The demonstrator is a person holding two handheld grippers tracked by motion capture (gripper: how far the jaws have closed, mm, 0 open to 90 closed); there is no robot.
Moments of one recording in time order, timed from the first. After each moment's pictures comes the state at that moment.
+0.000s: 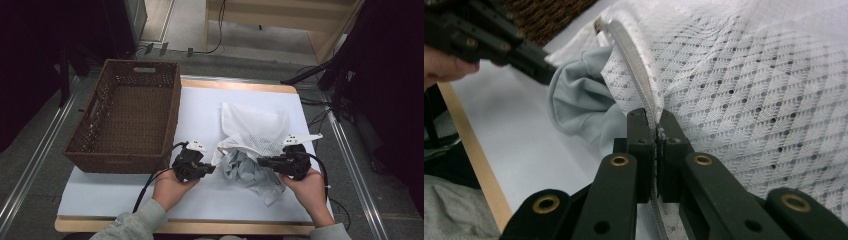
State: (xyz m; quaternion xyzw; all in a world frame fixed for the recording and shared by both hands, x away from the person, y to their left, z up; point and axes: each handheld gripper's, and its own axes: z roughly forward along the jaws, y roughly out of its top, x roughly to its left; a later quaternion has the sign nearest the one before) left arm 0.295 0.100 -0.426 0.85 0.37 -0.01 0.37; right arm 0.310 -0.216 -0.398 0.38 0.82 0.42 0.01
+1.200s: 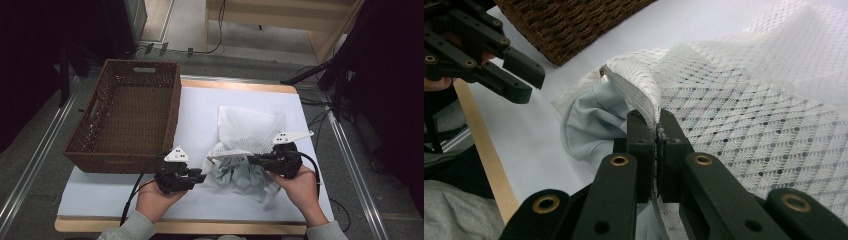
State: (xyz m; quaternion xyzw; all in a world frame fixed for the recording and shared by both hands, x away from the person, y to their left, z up) left arm 0.261 0.127 -0.408 0.84 0.36 0.02 0.40; right arm 0.305 -0.190 -0.381 0.35 0.83 0.43 0.02
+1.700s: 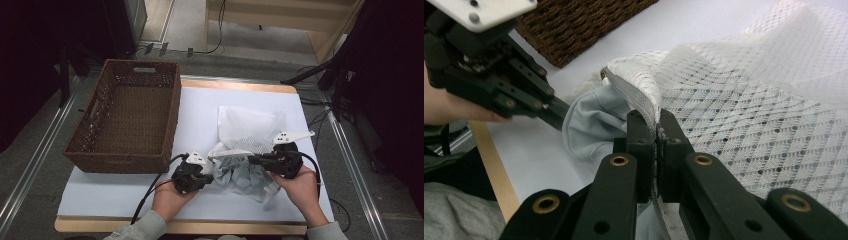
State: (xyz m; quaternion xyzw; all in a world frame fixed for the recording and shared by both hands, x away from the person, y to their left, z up) left arm 0.279 0.088 -0.445 0.86 0.35 0.00 0.37; right arm 0.304 -0.190 -0.379 0.35 0.83 0.43 0.02
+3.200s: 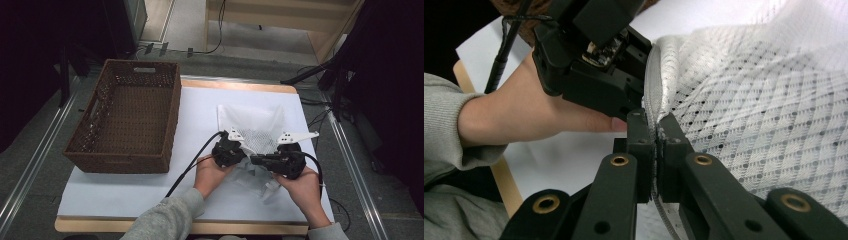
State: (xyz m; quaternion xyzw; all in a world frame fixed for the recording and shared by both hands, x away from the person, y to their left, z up) left arm 0.351 -0.004 -0.441 0.85 0.33 0.05 0.41; right arm 0.304 -0.200 -0.383 0.36 0.82 0.44 0.01
